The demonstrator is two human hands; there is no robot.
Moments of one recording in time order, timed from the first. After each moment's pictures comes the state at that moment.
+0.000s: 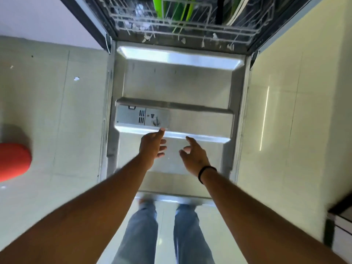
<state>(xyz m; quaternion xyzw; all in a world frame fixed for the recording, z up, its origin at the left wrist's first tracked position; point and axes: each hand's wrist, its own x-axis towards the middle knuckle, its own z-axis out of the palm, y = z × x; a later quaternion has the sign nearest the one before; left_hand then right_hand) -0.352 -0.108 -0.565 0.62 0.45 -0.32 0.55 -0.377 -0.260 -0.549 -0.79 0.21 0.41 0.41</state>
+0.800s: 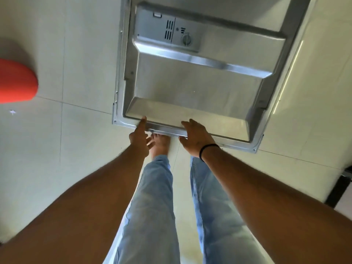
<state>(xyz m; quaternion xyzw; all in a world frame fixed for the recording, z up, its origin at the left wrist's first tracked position) -0.580 -0.014 -0.625 0.40 0.70 -0.20 0.56 -0.543 -0.201 -0.596 -0.83 -0.05 0.51 0.19</state>
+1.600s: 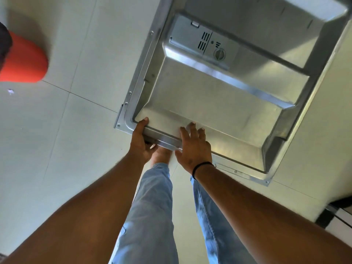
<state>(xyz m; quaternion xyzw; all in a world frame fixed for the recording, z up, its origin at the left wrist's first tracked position) -0.593 0.029 -0.629 0.28 0.65 -0.14 0.69 -0.550 -0.137 -0.585 -0.89 -0.13 0.44 0.04</state>
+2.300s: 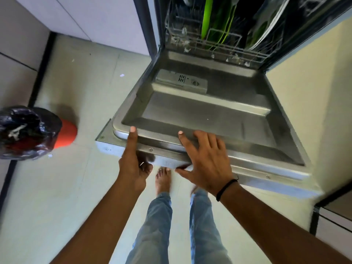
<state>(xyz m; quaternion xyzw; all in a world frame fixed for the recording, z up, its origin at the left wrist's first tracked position) -0.489 0.009 -0.308 0.39 0.60 -0.09 0.69 -0.472 -0.181 -0.322 -0.96 -0.23 0.12 0.07</state>
